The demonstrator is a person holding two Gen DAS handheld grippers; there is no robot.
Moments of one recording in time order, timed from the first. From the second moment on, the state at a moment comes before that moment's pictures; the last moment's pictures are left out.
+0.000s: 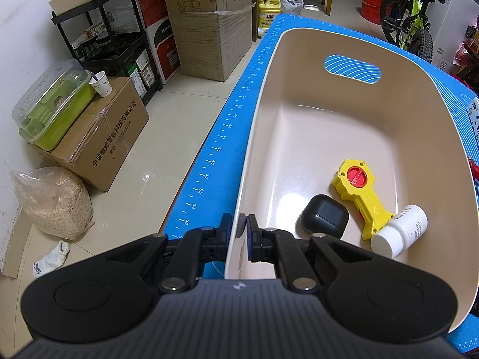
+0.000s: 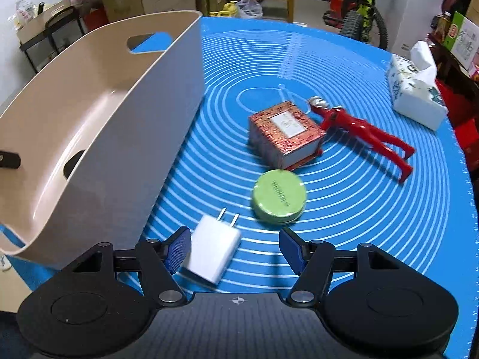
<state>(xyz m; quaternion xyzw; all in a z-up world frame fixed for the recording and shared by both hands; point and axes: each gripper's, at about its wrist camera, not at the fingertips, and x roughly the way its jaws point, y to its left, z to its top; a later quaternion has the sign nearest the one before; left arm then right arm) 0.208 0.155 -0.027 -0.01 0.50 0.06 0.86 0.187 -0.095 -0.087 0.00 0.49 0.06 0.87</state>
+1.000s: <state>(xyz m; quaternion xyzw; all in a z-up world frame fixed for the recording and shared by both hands) 0.208 0.156 -0.026 -0.01 0.50 0.06 0.86 0.181 -0.081 -0.079 -0.02 0.44 0.04 0.90</state>
